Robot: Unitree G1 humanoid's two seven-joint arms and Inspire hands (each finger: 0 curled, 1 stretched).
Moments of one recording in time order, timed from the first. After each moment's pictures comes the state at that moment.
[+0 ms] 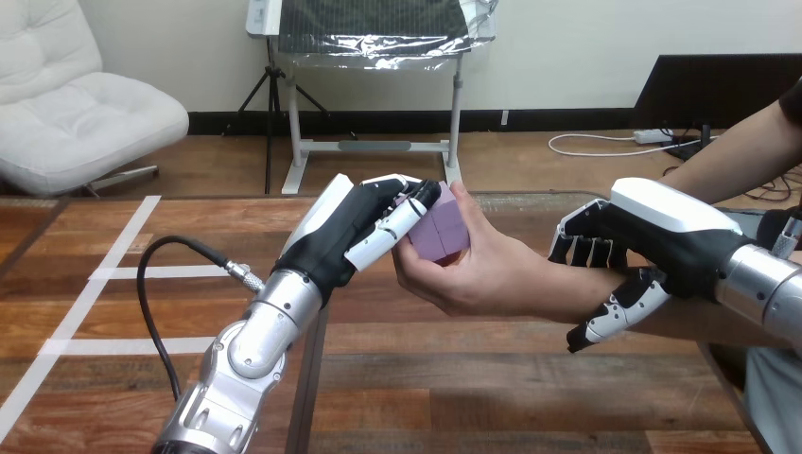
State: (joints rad) left arm -0.44 0.19 -0.19 0.53 0.28 -0.25 -0.13; right arm -0.36 -0.77 0.17 0.30 -0.35 -0.35 0.44
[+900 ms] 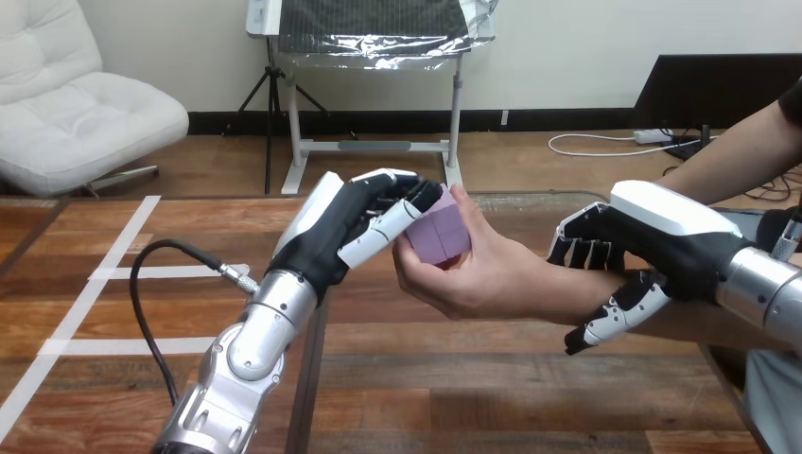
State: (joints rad) left arm -0.44 0.19 -0.19 0.54 0.29 -0.25 -0.07; right arm -0.36 -0.77 0.17 0.32 -0.36 -0.38 0.43
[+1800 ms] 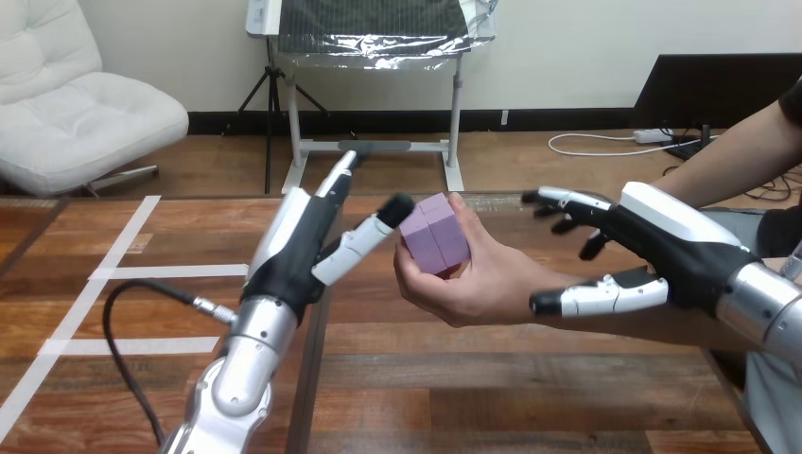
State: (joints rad) left arm -0.33 0.19 -0.16 0.47 0.30 -0.26 0.03; right arm -0.30 -0.74 0.13 0.29 -0.27 -0.37 0.40
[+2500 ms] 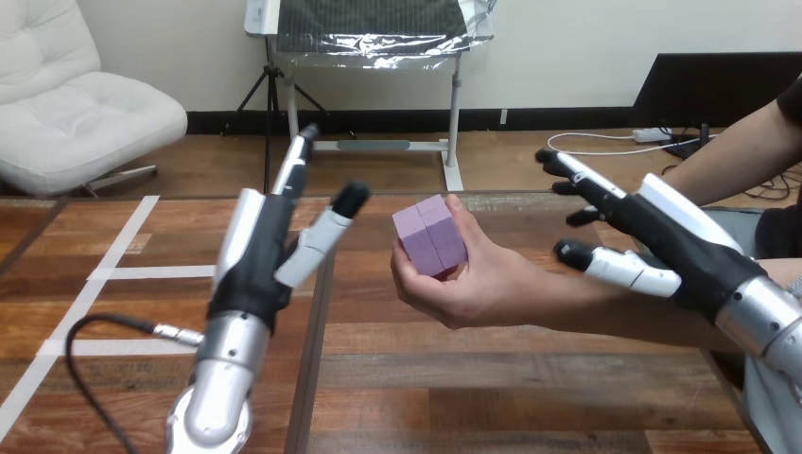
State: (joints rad) left arm -0.16 0.16 -0.07 0.23 0.21 -0.26 0.07; right arm -0.23 -0.63 0.04 0.33 -0.07 -0.46 0.38
